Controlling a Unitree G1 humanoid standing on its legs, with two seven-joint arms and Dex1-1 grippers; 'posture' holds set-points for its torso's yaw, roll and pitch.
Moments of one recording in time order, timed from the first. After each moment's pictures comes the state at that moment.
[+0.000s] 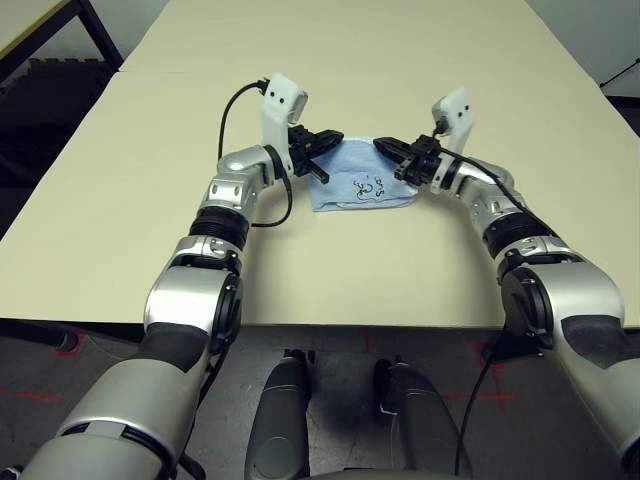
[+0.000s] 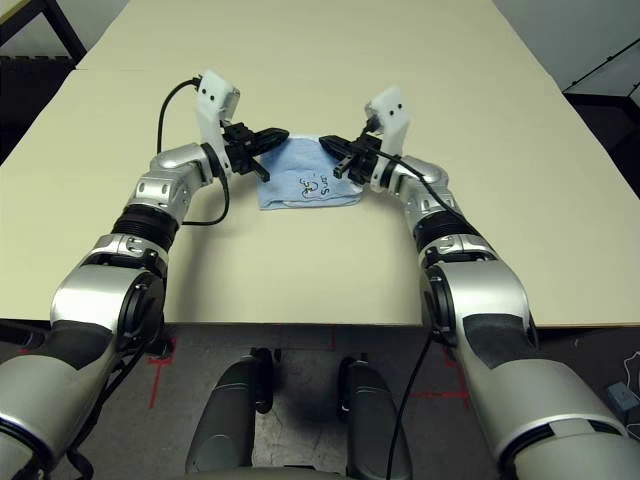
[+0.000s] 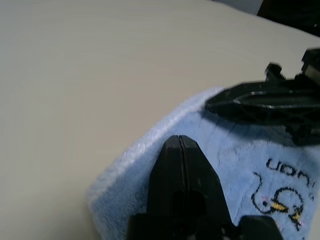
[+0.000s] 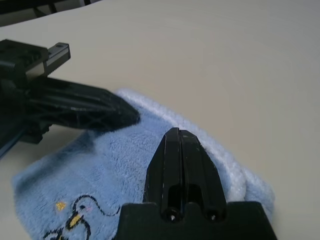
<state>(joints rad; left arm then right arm) -1.14 0.21 0.04 1.10 -0.10 0.04 -0.77 -1.16 -0.20 -0.11 1.24 0.05 -0.20 0.73</state>
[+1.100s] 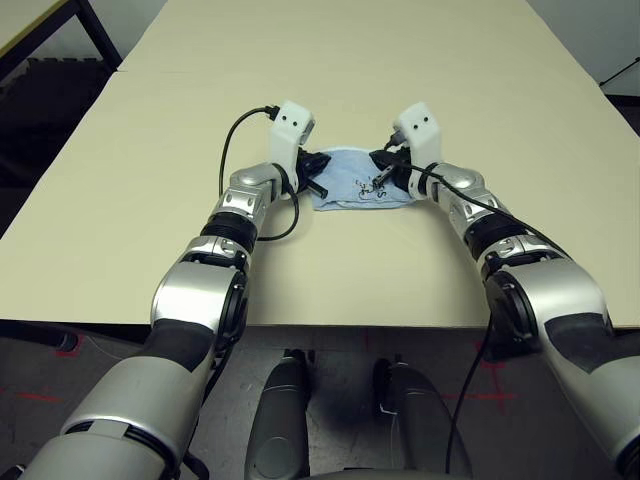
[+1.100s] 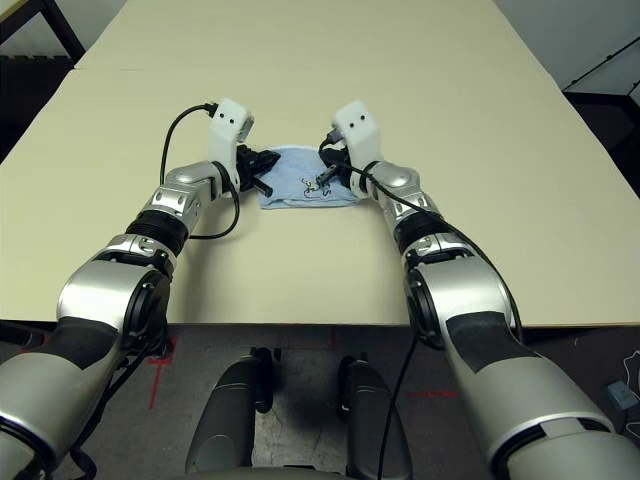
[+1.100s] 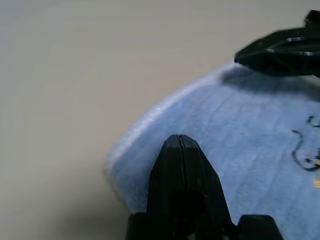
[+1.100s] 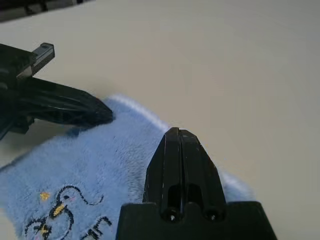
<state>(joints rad) -1.14 0.28 0.03 1.12 -0.05 -0.01 -0.86 -1.15 -0.27 -0.15 1.23 0.08 -0.25 0.83</state>
